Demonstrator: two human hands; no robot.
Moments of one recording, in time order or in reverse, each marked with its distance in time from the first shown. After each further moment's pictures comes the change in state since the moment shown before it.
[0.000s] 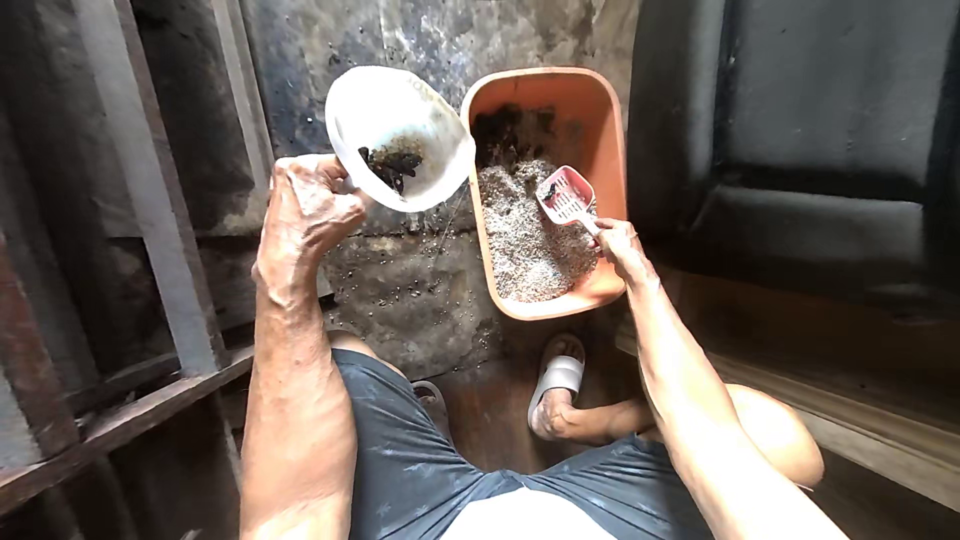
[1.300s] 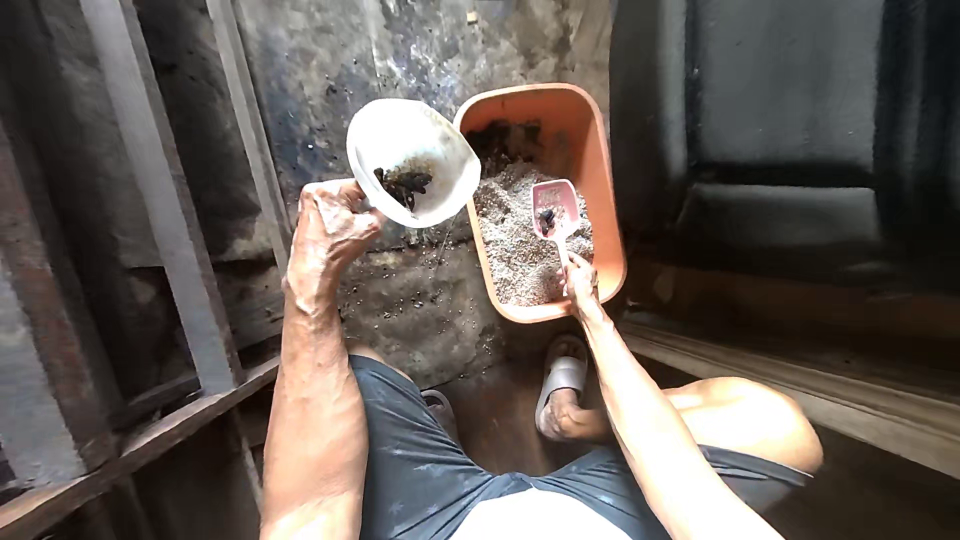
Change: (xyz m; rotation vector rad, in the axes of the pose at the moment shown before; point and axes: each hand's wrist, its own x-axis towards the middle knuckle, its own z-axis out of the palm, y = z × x) left_hand 0.004 0.001 0.012 -0.067 -0.005 0.067; right_hand -0.085 0.023 0.075 0.354 0.107 0.041
